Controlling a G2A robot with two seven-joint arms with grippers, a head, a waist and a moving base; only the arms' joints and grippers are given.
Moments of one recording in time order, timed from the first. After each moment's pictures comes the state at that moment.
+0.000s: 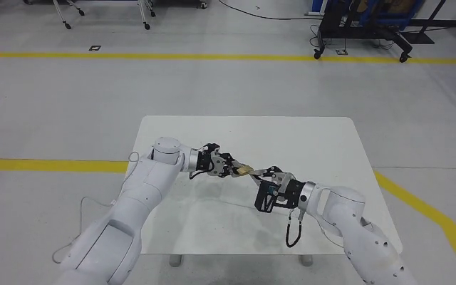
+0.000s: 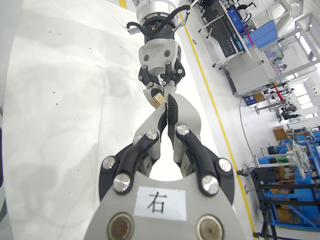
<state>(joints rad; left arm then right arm) 0.63 -1.46 -0.87 -0.56 -0.49 0.29 -1.33 -1.52 -1.08 1.28 -1.98 -1.85 -0.68 0.03</state>
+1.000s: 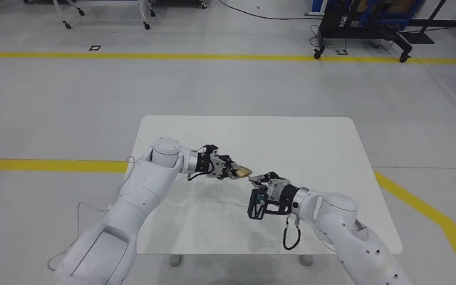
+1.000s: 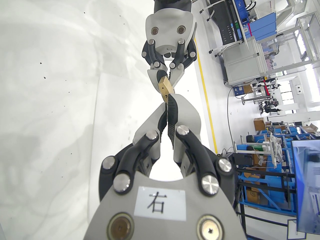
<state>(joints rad) 0.68 -1.42 -0.88 -0.68 -0.44 0.35 -1.28 -1.52 -1.07 1.21 -2.00 -1.97 -0.66 0.13</state>
